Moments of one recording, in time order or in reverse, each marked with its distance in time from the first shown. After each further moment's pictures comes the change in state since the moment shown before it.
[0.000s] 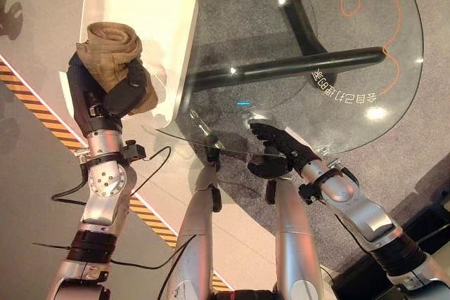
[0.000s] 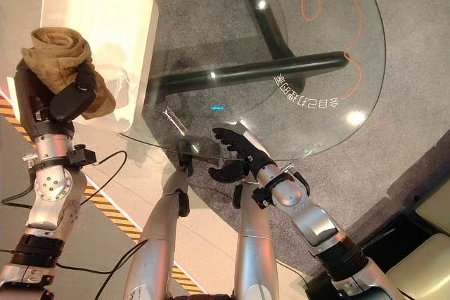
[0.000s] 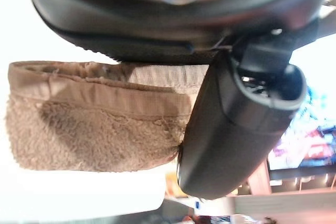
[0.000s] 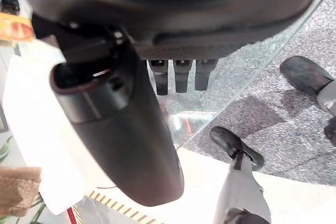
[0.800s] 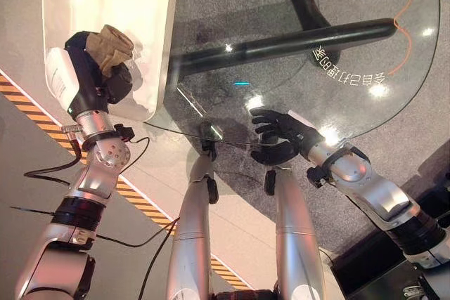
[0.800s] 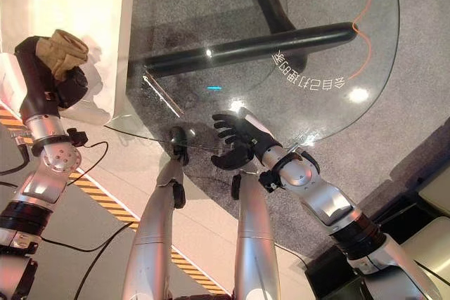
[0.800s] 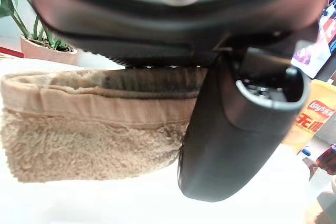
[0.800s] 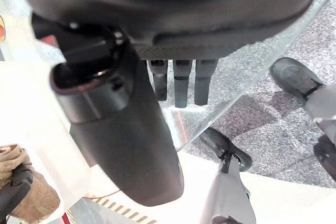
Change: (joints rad) left arm -0.286 0.125 -0.181 0.315 0.321 0.333 0.233; right arm -0.184 -0.126 0.046 0.008 0.149 0.031 0.027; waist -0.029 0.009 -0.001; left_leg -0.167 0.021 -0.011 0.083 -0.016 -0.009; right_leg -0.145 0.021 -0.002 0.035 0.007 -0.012
